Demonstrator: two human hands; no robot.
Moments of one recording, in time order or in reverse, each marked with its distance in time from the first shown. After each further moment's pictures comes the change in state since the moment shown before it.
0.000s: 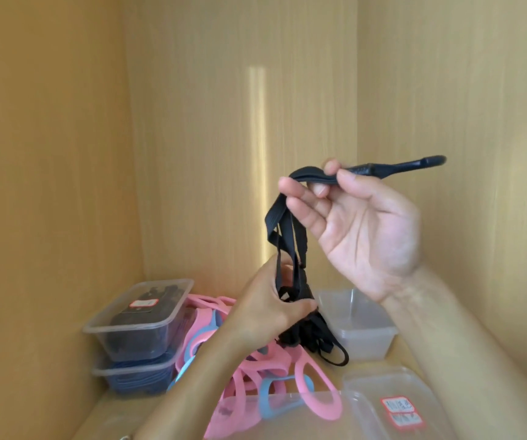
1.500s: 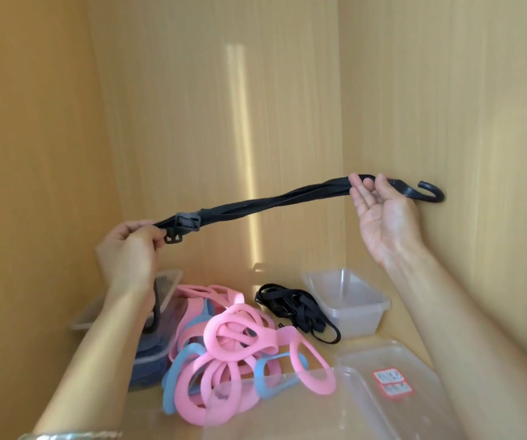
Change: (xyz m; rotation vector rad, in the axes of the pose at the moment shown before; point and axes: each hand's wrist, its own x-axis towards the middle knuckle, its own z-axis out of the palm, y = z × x) left_hand 0.008 -0.003 -0.101 -0.420 0.866 -0.226; right_hand 0.021 0.000 -0.108 0.006 0.743 -0.255
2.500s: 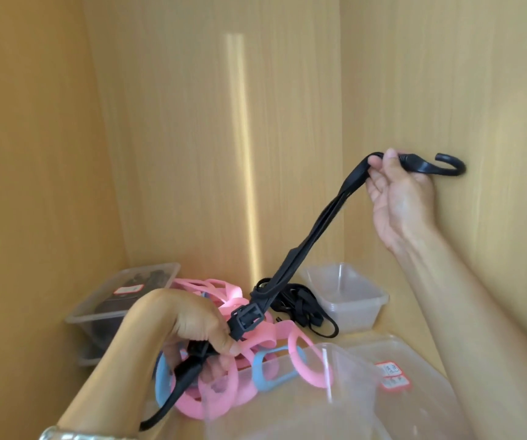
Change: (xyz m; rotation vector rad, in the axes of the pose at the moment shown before) left_hand -0.031 -0.017 0.005 1.283 -1.402 -0.643; right_hand 0.004 -0.011 0.005 -0.274 -0.039 -0.184
